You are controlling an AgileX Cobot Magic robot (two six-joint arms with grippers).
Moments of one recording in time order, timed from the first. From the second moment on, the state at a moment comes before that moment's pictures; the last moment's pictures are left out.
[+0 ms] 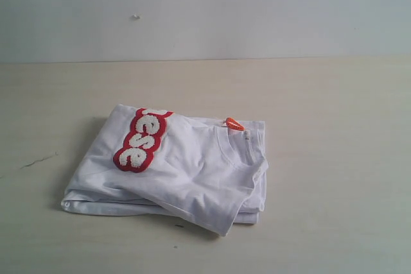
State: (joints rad) left arm -0.18 0.32 -0.40 0.16 0.34 -0.13; right arm 0.17 0.47 -0.41 0.12 0.18 -0.24
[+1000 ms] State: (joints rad) left arm 0.02 0.04 -0.08 0.17 0.21 -0.19; right arm 0.17 0.47 -0.41 0.12 0.19 -0.23
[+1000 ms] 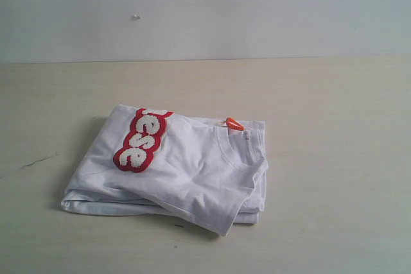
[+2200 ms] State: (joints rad) left arm 0.05 0.01 0.00 0.00 0.37 -0.09; right arm 0.17 0.47 -0.41 0.12 0.19 -0.23
